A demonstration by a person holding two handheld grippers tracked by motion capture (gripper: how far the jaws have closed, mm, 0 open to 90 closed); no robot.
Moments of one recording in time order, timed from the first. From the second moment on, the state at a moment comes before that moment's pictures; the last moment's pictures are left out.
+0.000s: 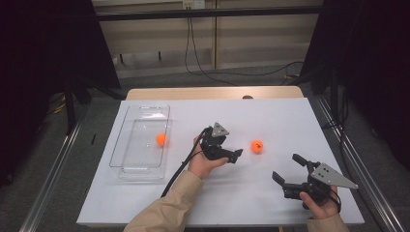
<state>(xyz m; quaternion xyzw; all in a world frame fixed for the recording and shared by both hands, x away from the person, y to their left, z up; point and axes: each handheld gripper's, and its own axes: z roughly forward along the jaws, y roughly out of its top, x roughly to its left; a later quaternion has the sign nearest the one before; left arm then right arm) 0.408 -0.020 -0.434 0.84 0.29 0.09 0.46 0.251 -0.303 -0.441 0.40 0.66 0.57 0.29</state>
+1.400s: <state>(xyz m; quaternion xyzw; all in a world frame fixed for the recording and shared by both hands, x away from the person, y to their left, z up) 0.409 -0.052 -0.442 0.85 0.27 0.08 0.45 0.251 -0.303 -0.441 0.39 0.66 0.57 0.29</state>
